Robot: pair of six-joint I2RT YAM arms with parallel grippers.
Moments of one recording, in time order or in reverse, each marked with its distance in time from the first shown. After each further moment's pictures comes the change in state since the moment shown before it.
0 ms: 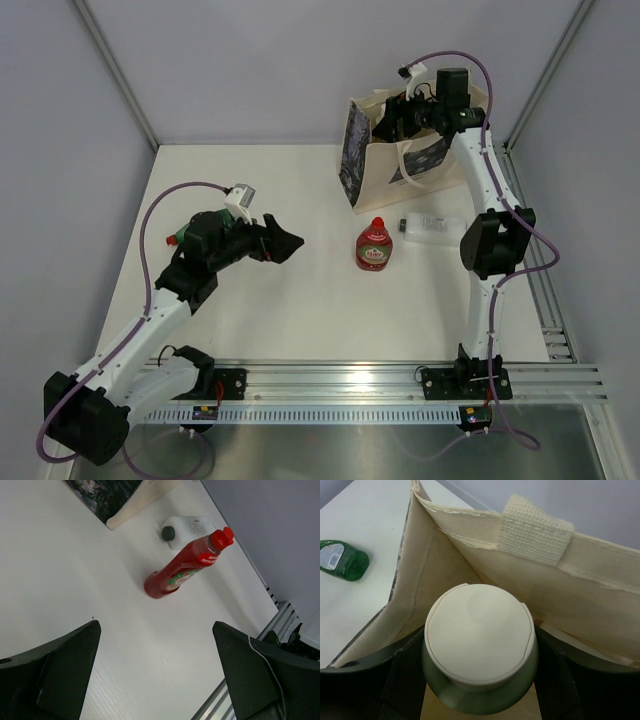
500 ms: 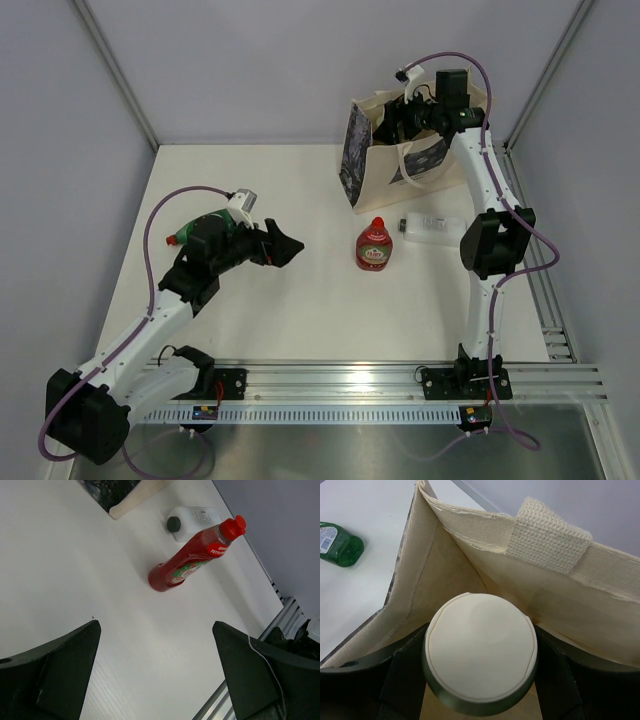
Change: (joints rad) left arm 0.000 0.008 -0.047 0.026 0.000 0.002; right arm 0.008 0.001 0.000 -0.033 -0.018 -0.098
